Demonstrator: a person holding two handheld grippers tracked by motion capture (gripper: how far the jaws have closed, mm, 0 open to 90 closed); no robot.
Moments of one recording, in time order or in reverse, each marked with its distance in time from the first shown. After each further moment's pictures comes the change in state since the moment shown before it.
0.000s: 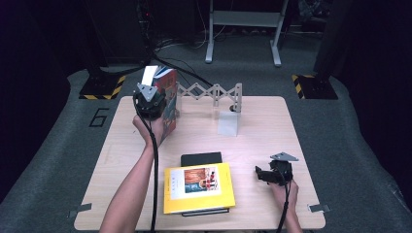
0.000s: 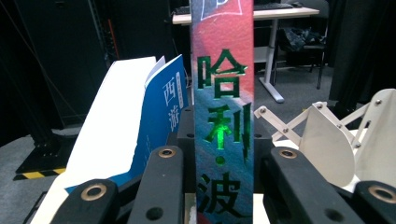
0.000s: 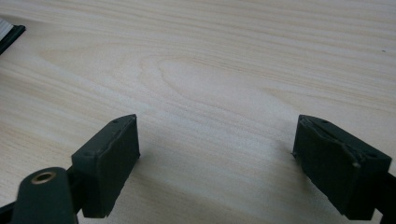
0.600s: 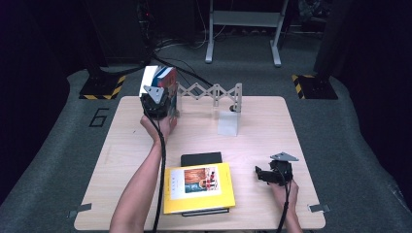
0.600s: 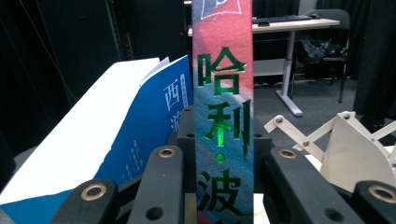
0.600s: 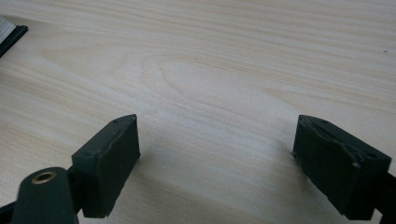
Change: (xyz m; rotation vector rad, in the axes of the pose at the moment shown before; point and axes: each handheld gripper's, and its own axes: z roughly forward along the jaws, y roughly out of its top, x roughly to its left) left arm -0.013 -0.017 0.024 -0.055 0.075 0.015; right arm 0.000 0.000 0.000 0.000 0.006 0.003
